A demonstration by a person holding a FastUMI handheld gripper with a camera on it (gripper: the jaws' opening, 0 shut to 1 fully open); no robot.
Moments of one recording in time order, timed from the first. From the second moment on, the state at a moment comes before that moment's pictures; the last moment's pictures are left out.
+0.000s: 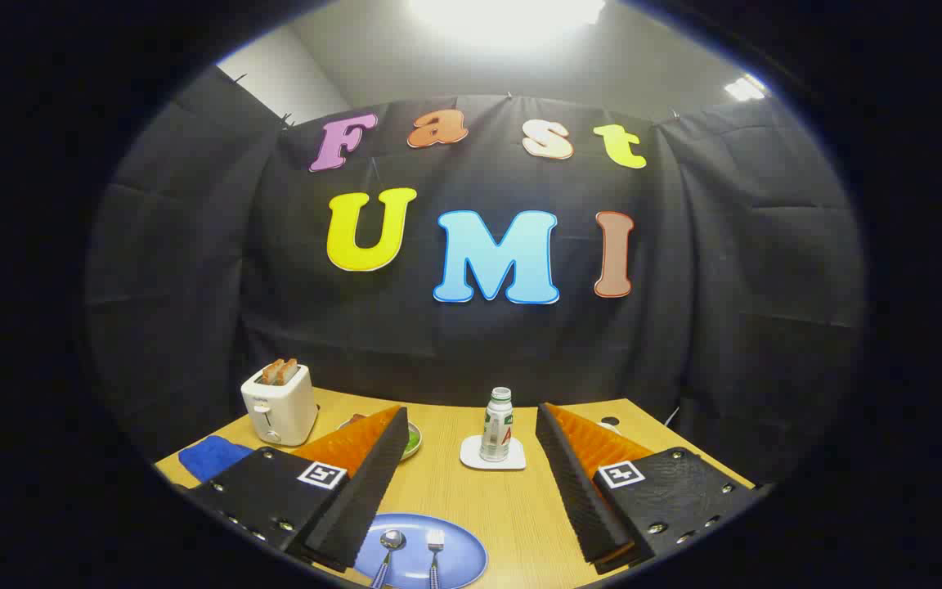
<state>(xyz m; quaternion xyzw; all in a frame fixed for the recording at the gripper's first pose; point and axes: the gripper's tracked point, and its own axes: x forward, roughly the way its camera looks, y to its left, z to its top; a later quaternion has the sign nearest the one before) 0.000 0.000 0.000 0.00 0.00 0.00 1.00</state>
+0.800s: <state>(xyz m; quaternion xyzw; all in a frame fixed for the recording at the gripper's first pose) 0.005 0.005 -0.019 0.00 0.03 0.01 1.00</state>
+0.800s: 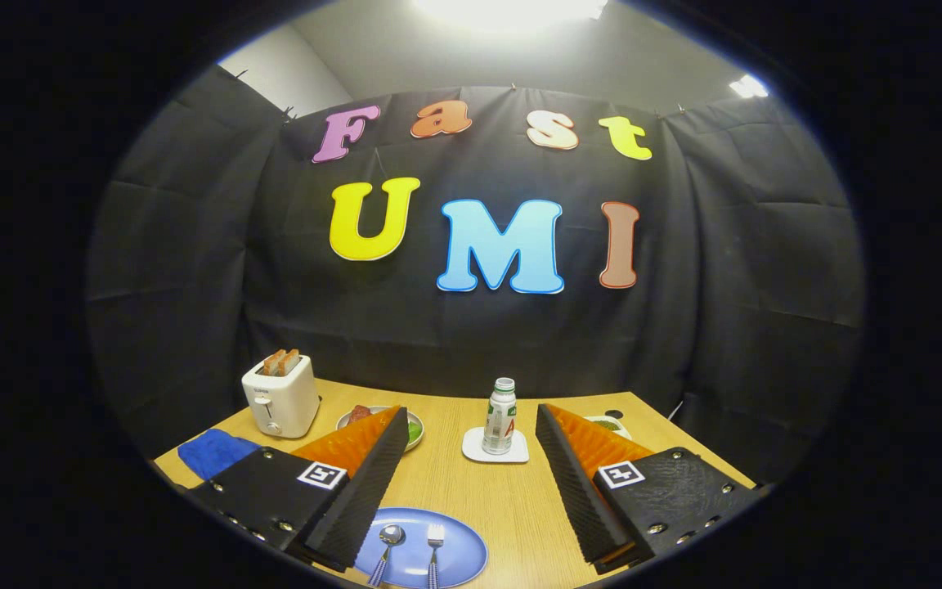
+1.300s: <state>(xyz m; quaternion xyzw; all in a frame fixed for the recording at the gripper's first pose) 0.007 0.021 -0.088 -0.05 0.16 0.05 0.98</state>
